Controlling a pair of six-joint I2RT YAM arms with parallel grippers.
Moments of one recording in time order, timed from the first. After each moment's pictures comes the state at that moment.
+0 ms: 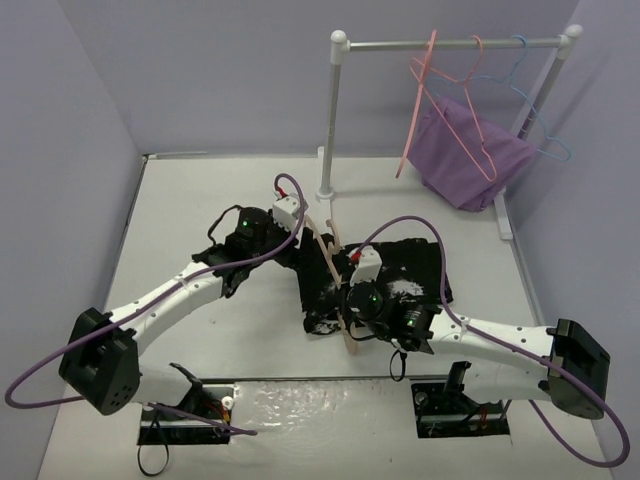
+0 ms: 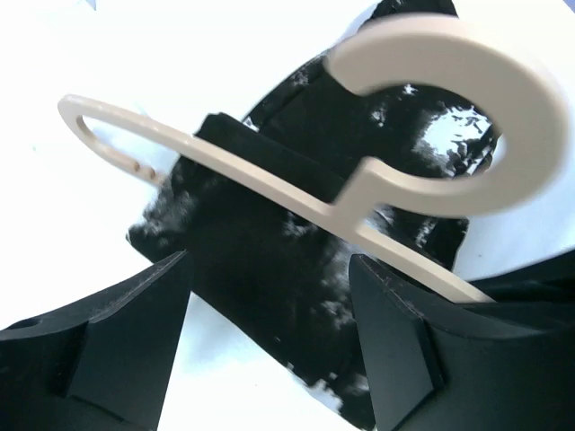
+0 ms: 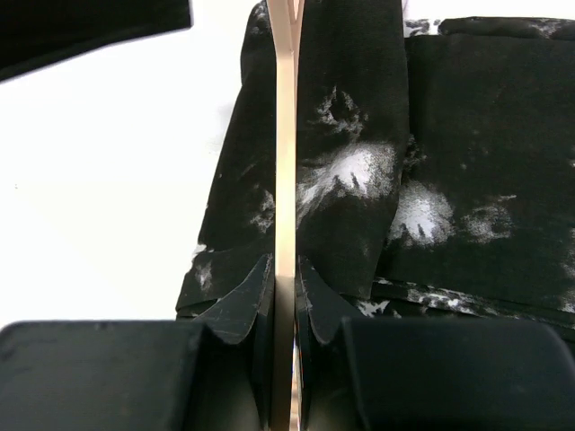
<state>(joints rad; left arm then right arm) -0.60 1.34 0.93 -0.06 0.28 -0.14 1.09 1.14 0.59 -0.06 0.51 0.63</state>
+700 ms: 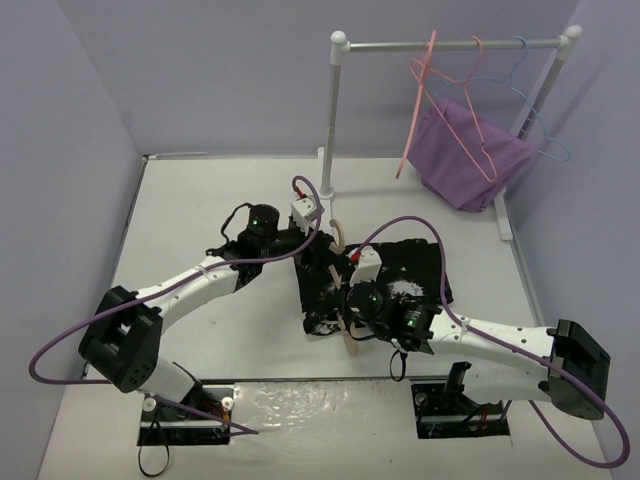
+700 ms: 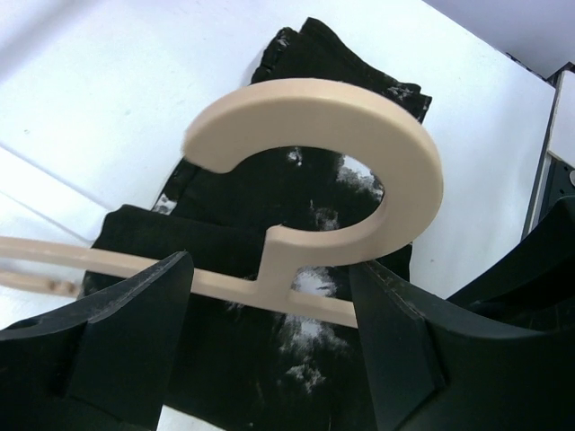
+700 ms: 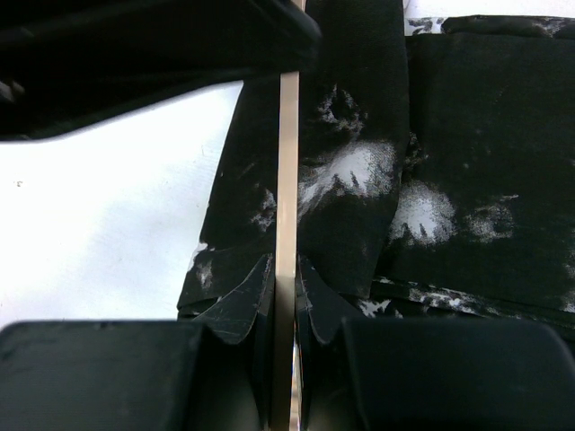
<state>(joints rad) -0.61 1.47 0.94 0.18 0.54 -0.10 1.09 1.14 0.60 -0.06 0.50 0.62</state>
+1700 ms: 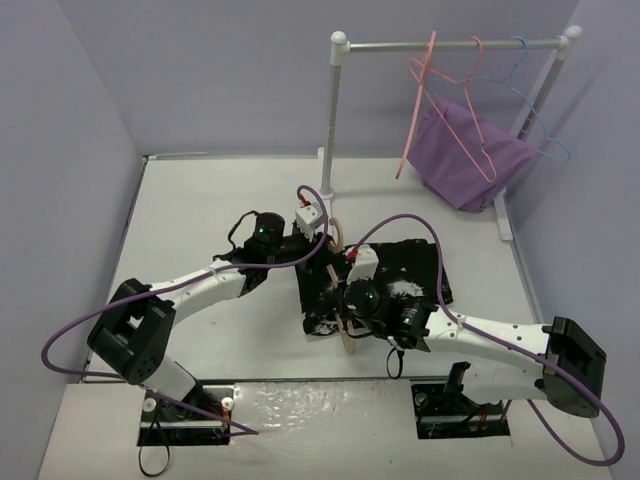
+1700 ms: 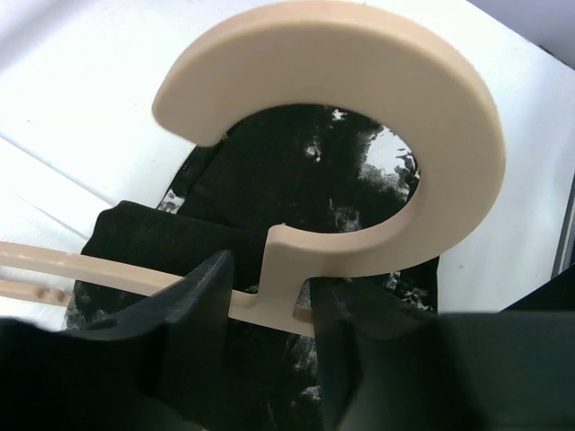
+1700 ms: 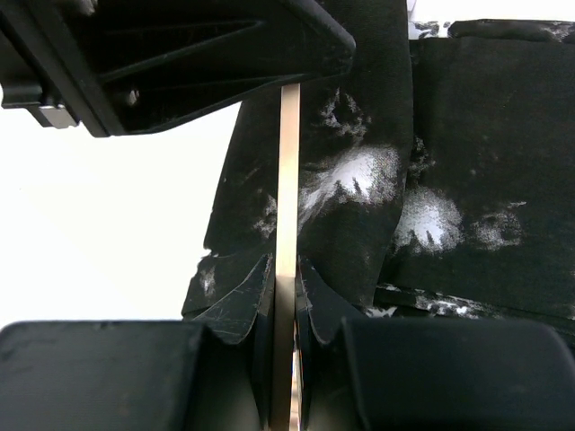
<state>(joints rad) -0.63 1.53 0.89 0.30 0.49 -0.09 1.09 1.17 0.62 -0.06 0.49 0.62</state>
